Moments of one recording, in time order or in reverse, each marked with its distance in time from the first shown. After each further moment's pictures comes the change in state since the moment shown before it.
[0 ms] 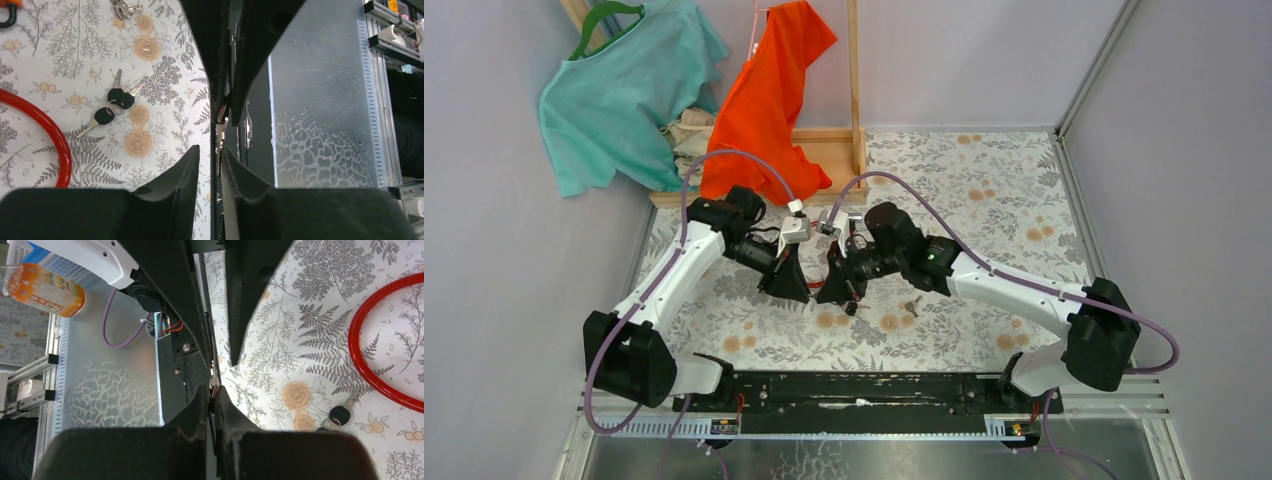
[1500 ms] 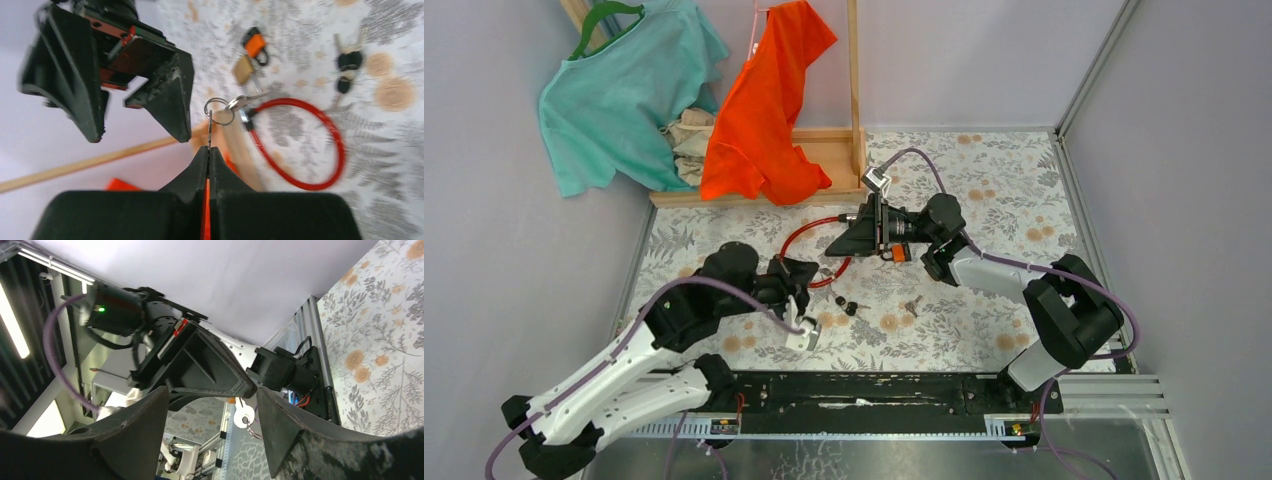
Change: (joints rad) left arm -0.584 -0.542 -0.178 0.584 -0.858 0.378; right arm -0.285 0.136 -0.238 1.180 -0.312 1.176
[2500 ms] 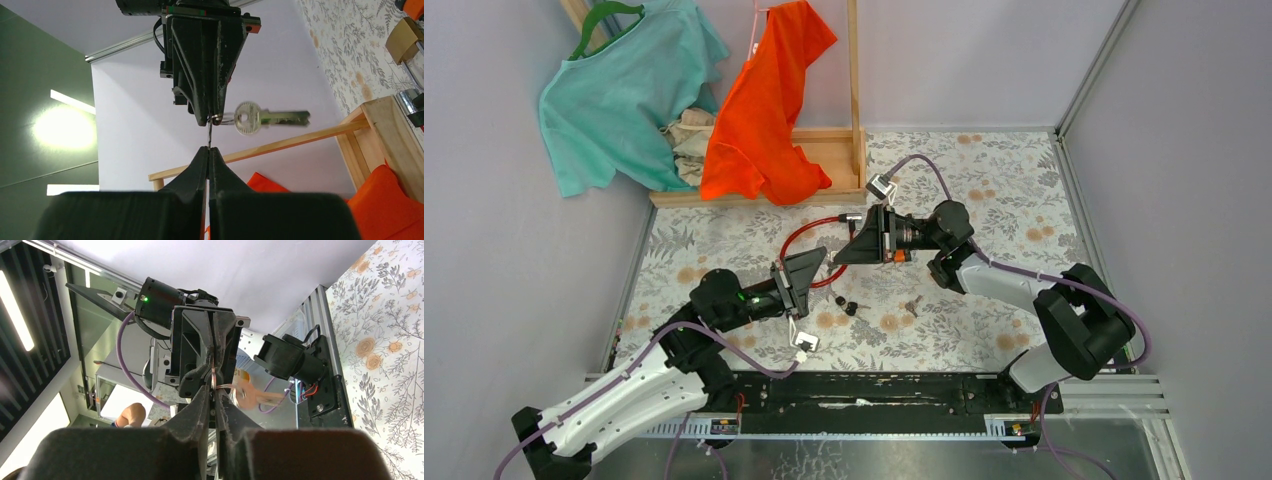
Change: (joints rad) left arm -0.005 -0.235 -0.424 0.678 0.011 0.516; right arm 0.000 -0.064 -0.077 0.041 -0.029 0.033
